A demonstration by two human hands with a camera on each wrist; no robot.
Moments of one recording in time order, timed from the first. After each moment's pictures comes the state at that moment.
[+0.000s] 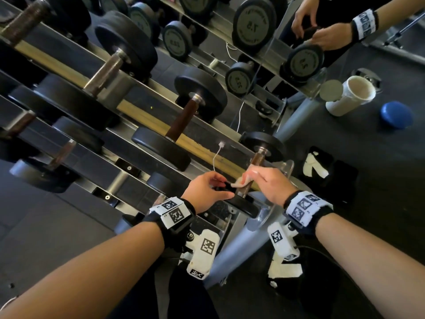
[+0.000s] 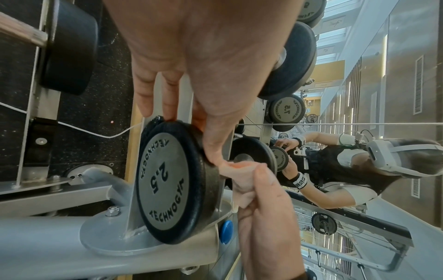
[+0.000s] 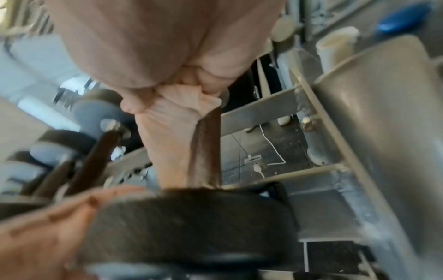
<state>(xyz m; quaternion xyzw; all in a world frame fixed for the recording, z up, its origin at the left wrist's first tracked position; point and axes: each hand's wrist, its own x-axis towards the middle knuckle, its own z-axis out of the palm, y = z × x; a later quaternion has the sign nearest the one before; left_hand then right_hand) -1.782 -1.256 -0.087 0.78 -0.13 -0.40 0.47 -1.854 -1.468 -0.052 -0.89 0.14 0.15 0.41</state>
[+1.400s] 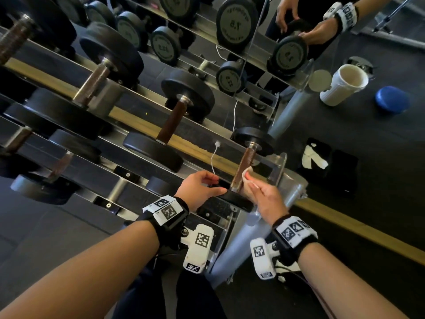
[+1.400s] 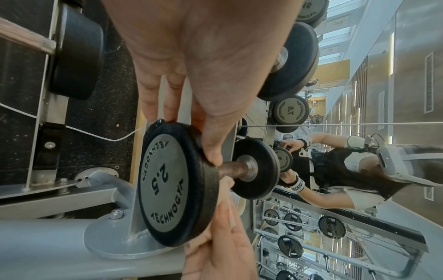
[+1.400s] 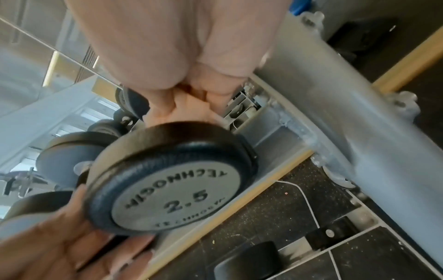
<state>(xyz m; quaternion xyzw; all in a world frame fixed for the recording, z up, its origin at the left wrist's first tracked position) -1.782 -1.256 -0.082 0.78 -0.13 -0.39 0.47 -1.908 -1.434 -0.084 -0.74 0.32 0.02 0.59</state>
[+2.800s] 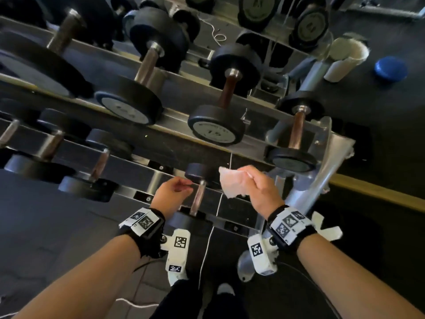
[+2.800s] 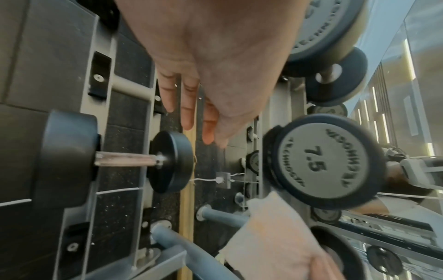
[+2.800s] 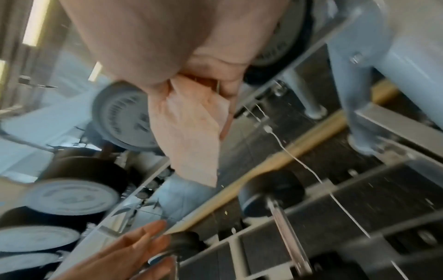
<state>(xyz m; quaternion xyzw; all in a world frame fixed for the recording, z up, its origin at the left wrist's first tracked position) -1.731 -1.007 -0.150 0.81 -0.10 -0.35 0.46 -1.878 -1.215 -0.106 -0.83 0.27 -0.06 0.48</state>
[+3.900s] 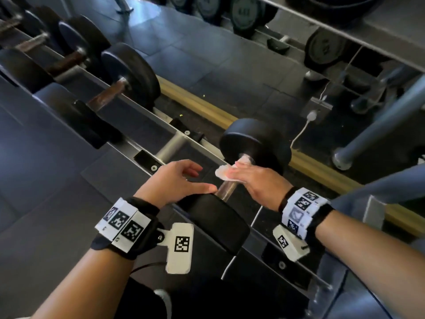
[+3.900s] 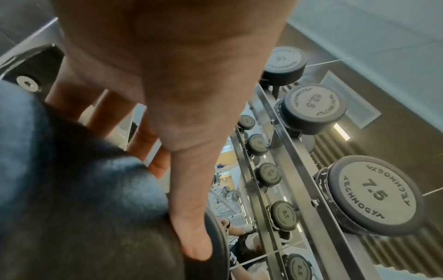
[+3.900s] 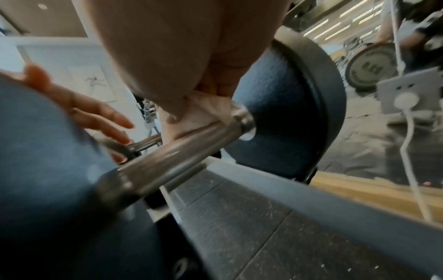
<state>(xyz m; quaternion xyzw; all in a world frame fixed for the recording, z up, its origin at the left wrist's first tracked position) -1.739 -0.961 -0.419 0.89 -0.15 -0.27 0.35 -1.794 -1.211 -0.460 -0.96 -0.19 0.07 0.21</state>
